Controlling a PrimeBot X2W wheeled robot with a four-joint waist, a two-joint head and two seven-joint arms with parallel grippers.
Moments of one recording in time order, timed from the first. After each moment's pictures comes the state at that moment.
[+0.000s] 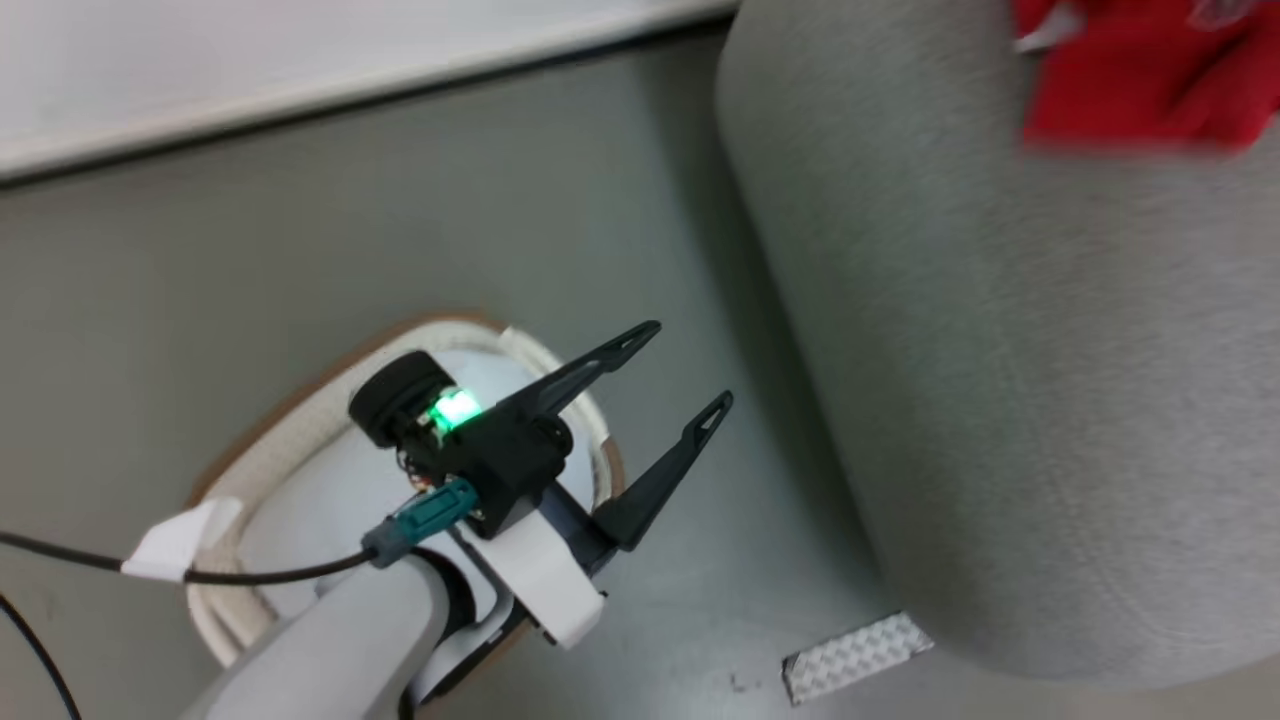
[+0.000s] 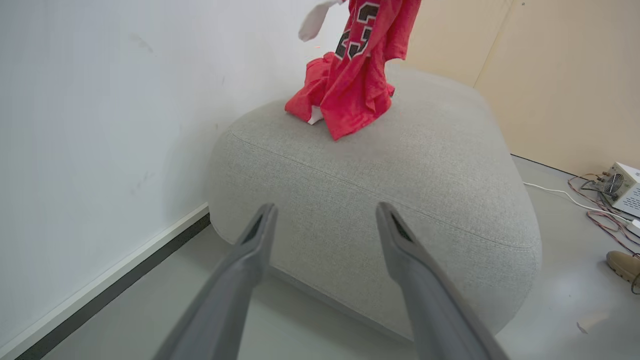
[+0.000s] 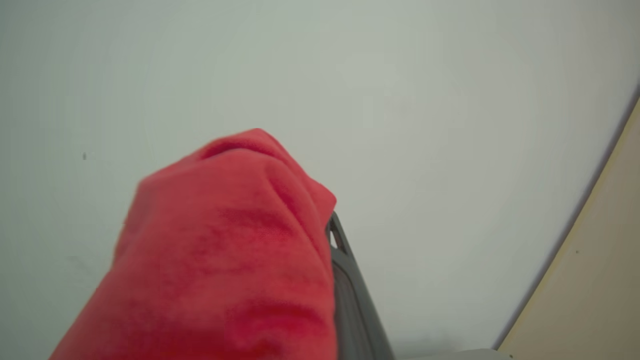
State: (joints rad) left arm -0.56 0.39 -0.68 -0.09 -0.33 -0.11 -0.01; right arm -1.19 -0.48 0.07 0.65 0.32 0.13 -0.25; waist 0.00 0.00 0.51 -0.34
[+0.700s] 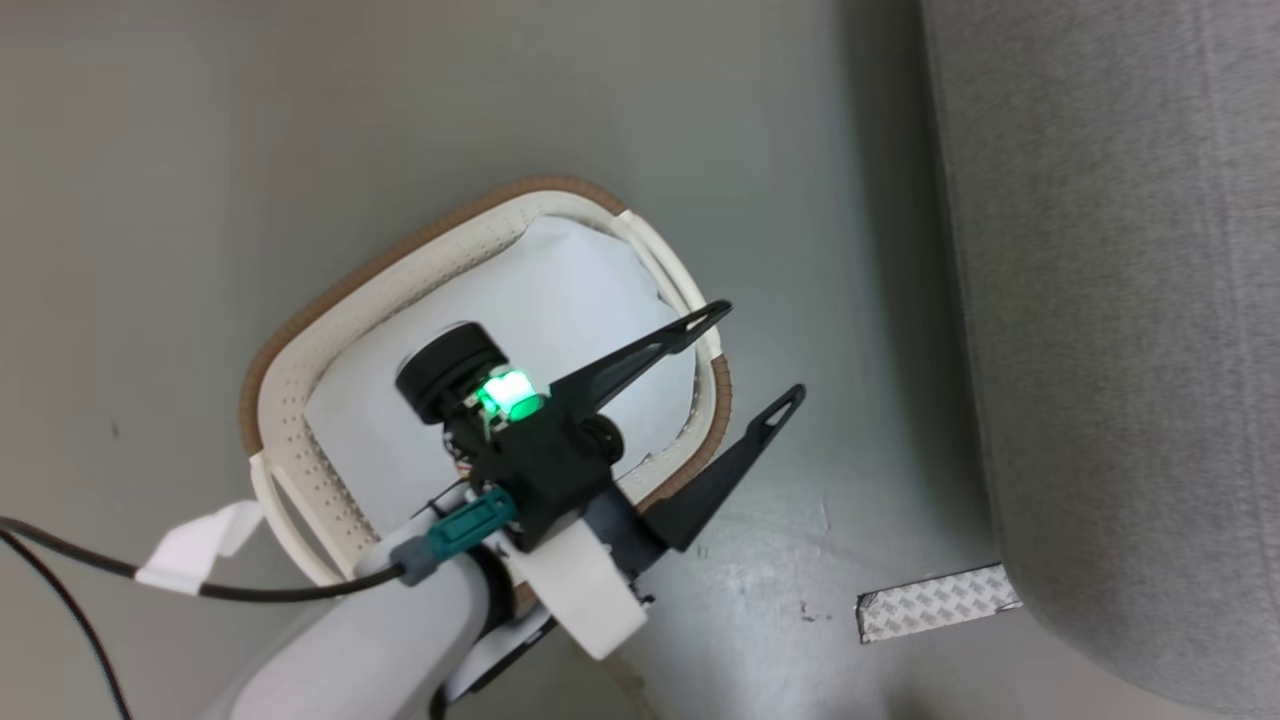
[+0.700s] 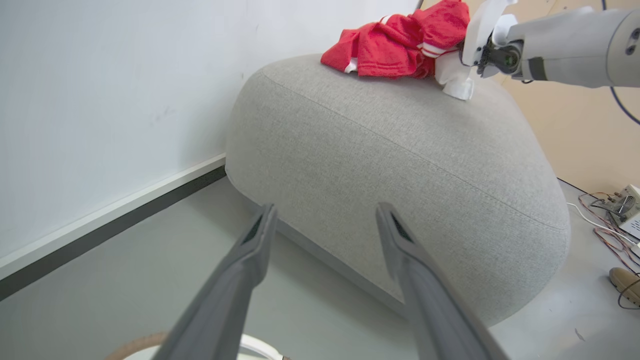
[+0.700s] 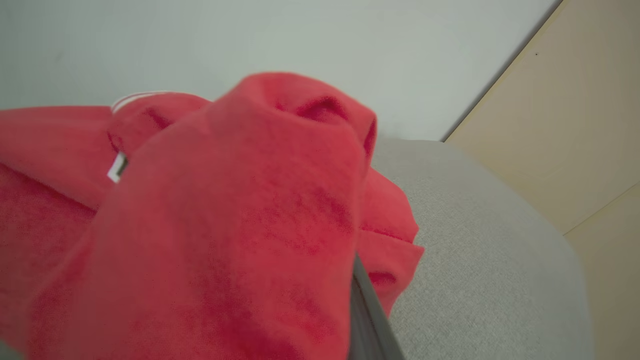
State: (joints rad) left arm -0.65 0.37 -0.74 -0.14 -0.32 -0.10 -0.05; right arm -1.13 -0.47 -0.67 0.97 -0.24 0.13 -0.23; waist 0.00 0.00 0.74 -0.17
